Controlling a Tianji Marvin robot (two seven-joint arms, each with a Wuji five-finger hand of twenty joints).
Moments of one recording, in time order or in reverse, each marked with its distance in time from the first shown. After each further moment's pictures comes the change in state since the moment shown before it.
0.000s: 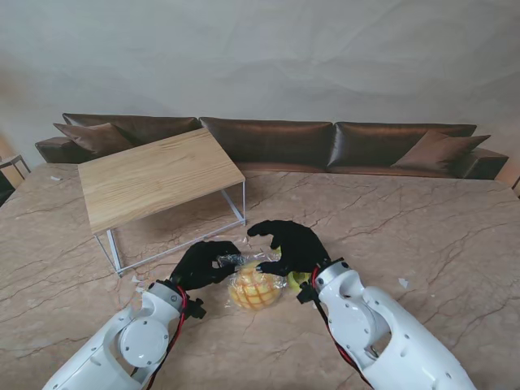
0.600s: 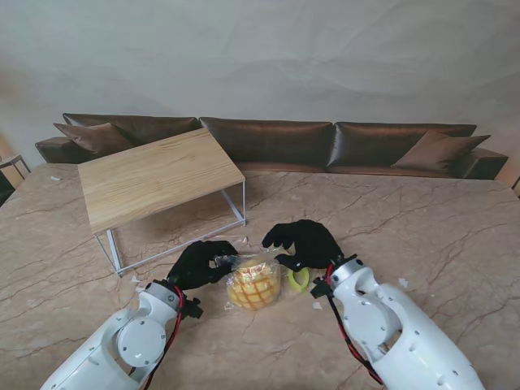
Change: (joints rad) left arm 0.001 0.000 -0.014 0.015 0.006 -0.017 0.004; right arm -0.020 -0.018 0.108 0.059 -0.058 -0.159 -0.007; left_hand -0.001 -0.001 0.009 -0.003 0.000 -0.034 -0.001 0.040 0.012 -0.013 -0.033 0.063 0.000 -0.005 0.000 0.000 0.000 0.000 0.000 0.000; right_hand 0.210 0.042 0.033 -0.019 0.217 -0.147 0.138 -0.021 0.270 -0.073 0.012 0.081 0.058 -0.042 -0.043 0.016 -0.006 -0.014 0.000 -0.116
